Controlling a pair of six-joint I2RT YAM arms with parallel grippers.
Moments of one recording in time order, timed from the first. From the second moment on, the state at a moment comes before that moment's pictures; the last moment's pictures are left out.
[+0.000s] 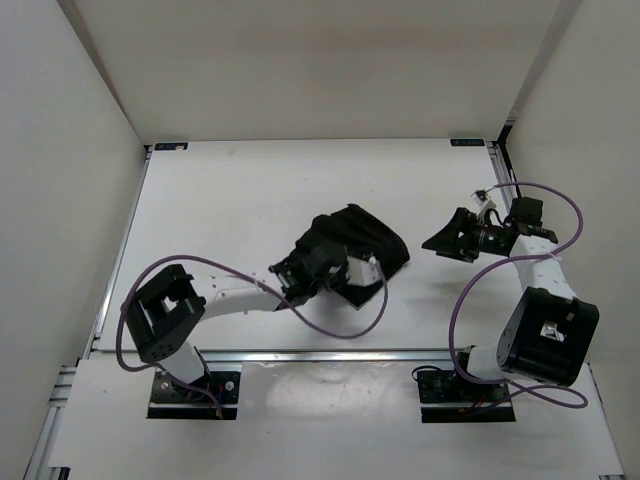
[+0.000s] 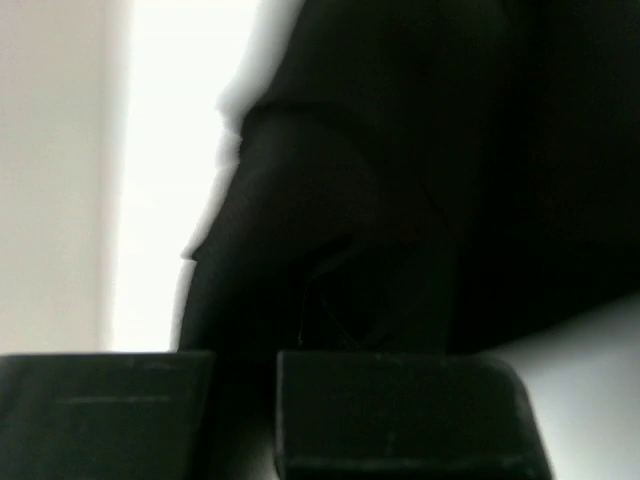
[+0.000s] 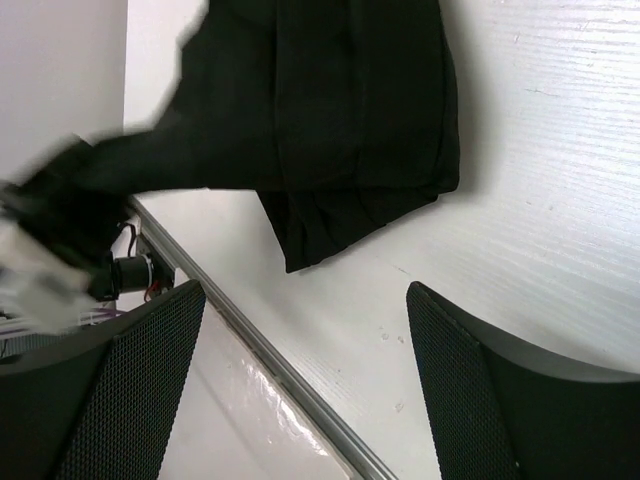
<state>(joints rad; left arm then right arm) -1.00 1.64 1.00 0.10 -0.30 0.76 -0.29 1.37 0.90 -0.64 -1.03 -0.03</state>
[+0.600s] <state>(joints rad) -0.97 1.12 0.80 -0.04 -0.35 0.23 -0.26 1.37 0.90 -0.58 -1.11 0.02</state>
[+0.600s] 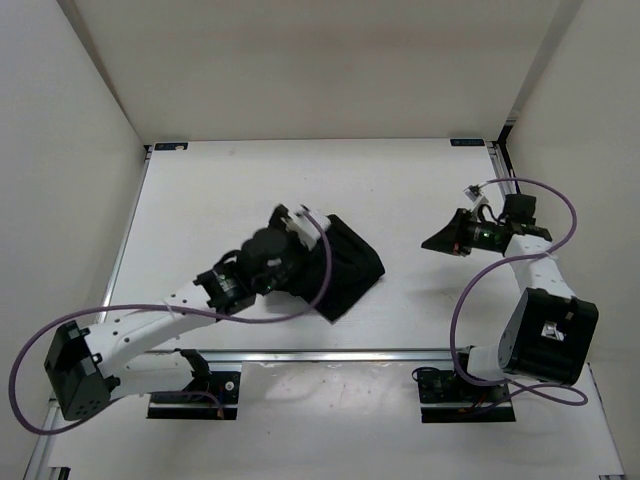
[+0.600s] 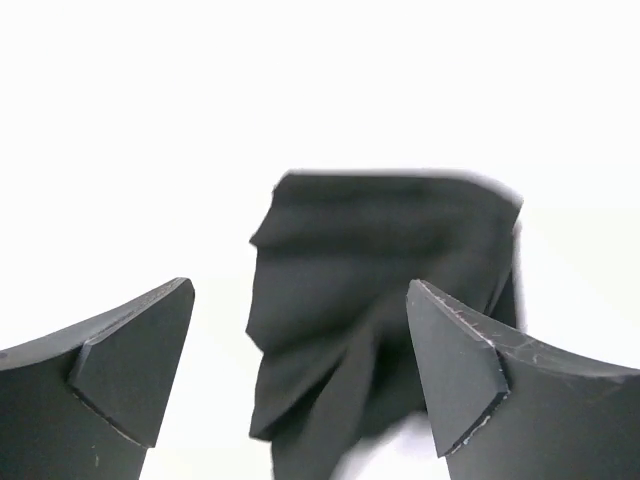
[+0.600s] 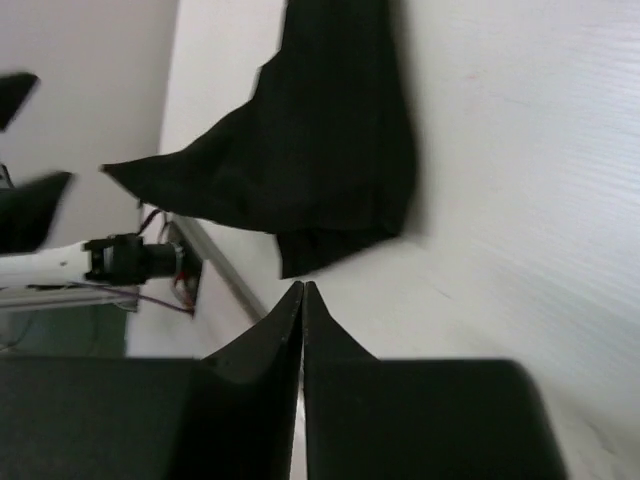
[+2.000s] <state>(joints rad) -0.86 1.59 0.53 0.54 0.01 -0.93 0.20 2.14 1.33 -0.80 -1.04 -0.08</state>
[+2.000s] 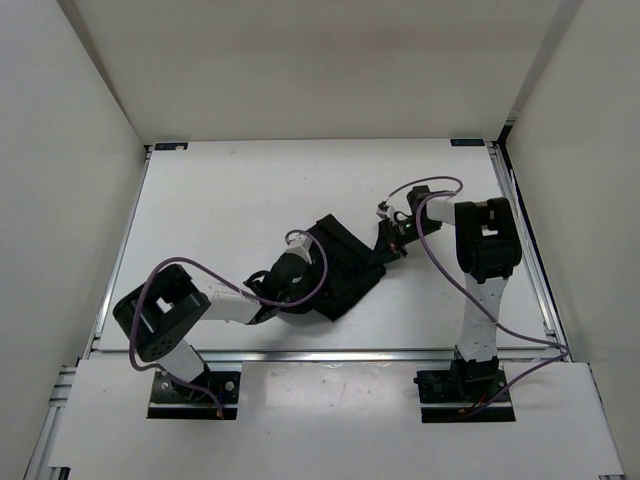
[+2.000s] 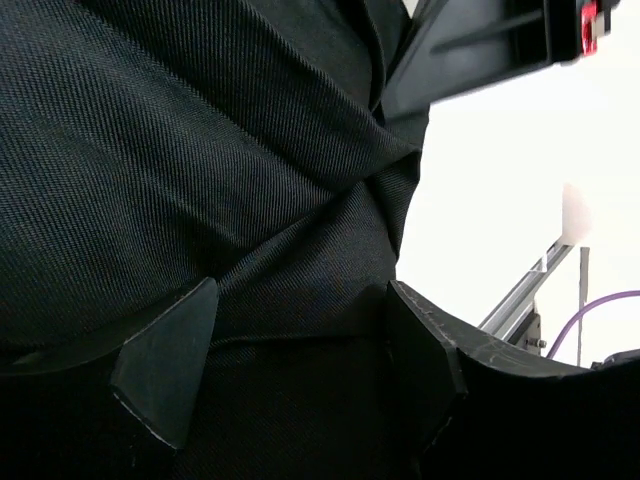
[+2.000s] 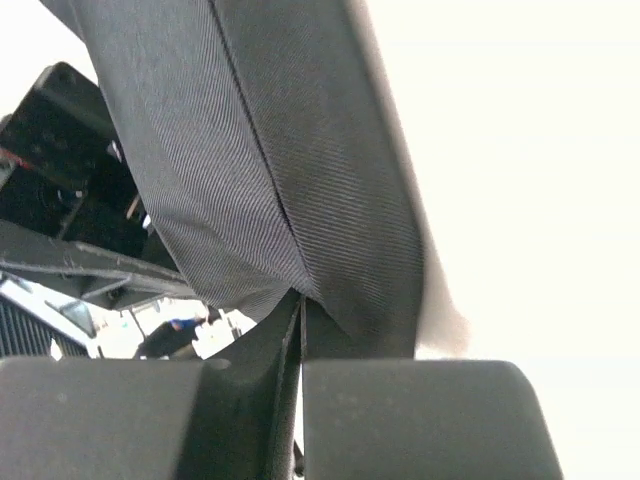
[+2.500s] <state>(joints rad) -0.88 1.46 0.73 0.43 0.00 -0.85 0.18 2.02 1.44 -0.86 -1.14 -0.15</state>
